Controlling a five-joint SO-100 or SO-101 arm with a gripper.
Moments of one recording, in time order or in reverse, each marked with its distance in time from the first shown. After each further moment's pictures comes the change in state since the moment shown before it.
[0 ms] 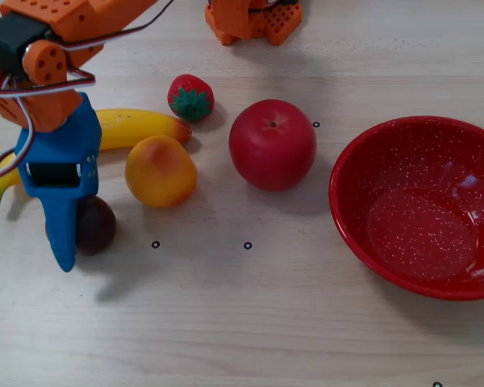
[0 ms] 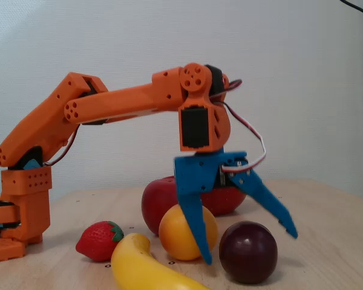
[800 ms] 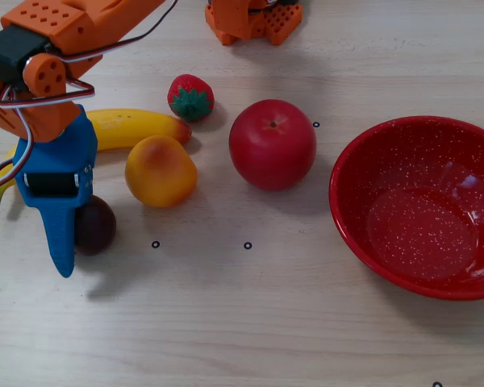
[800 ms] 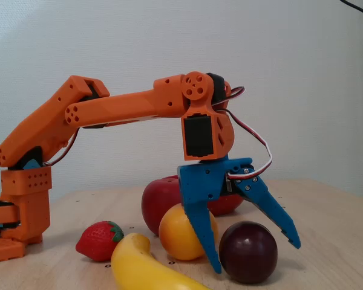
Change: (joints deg) arm -0.3 -0.9 -0.1 -4.1 2.3
